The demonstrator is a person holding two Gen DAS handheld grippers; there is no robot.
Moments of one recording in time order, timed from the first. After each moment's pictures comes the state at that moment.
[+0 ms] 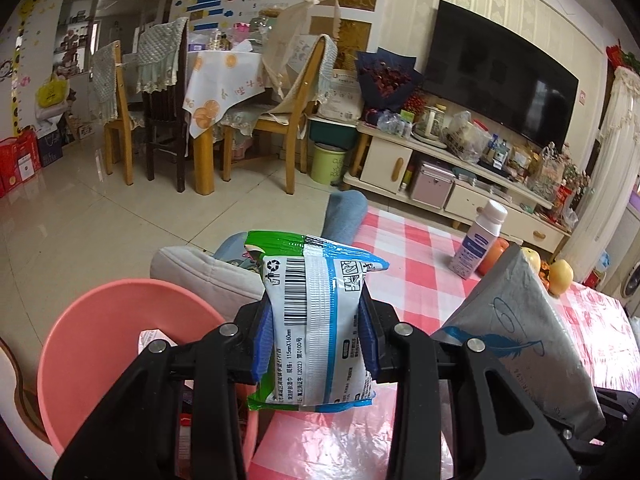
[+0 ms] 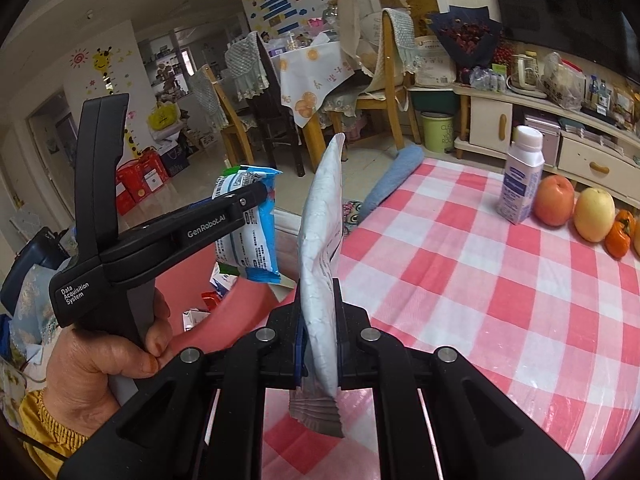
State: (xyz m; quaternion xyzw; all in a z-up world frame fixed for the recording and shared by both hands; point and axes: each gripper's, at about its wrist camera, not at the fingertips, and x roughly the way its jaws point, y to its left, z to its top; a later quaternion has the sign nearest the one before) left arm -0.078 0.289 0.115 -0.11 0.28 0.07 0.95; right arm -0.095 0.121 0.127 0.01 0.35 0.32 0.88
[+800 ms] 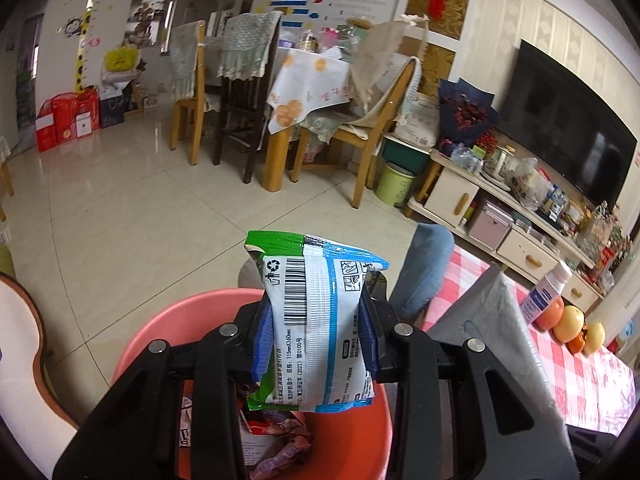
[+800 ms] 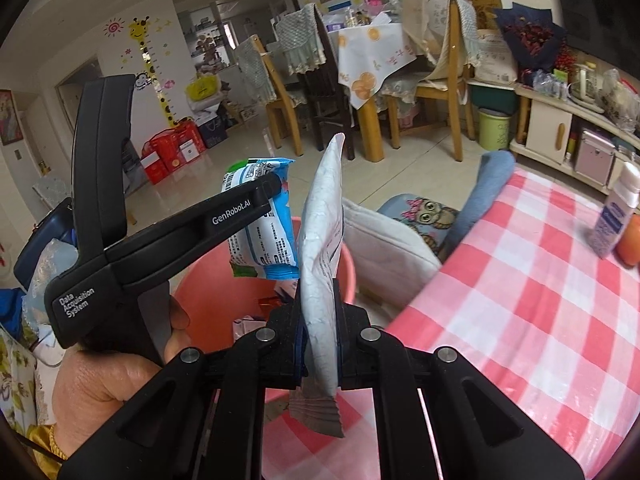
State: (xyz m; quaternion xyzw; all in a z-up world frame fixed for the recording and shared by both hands) left arm -0.099 0.393 0.114 -0.18 0.27 0.18 0.93; right arm -0.083 0.243 0.121 -0.02 0.37 0.39 0.84
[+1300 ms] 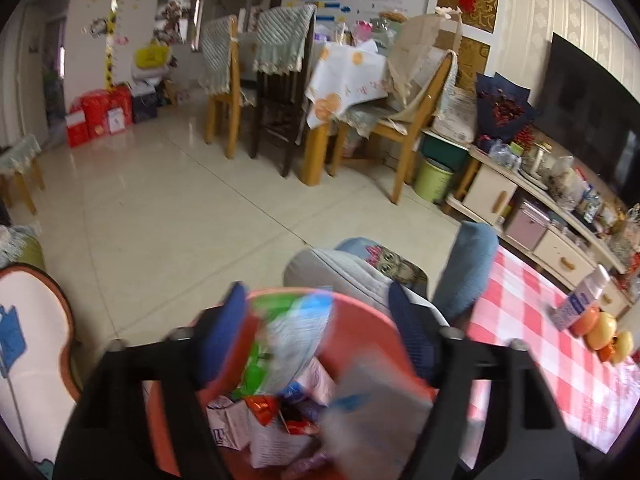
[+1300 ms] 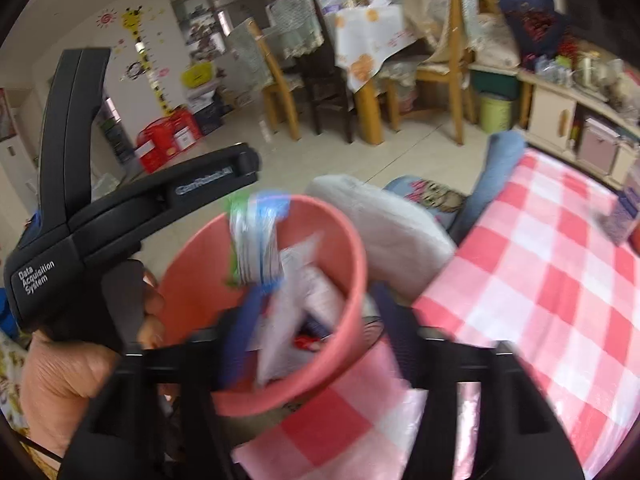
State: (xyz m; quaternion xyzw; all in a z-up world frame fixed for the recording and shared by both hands) left arm -0.098 0.411 0.112 -0.16 0.29 0.25 0.91; right arm -0.074 0.257 0.096 -0.03 0.38 0.37 0.84
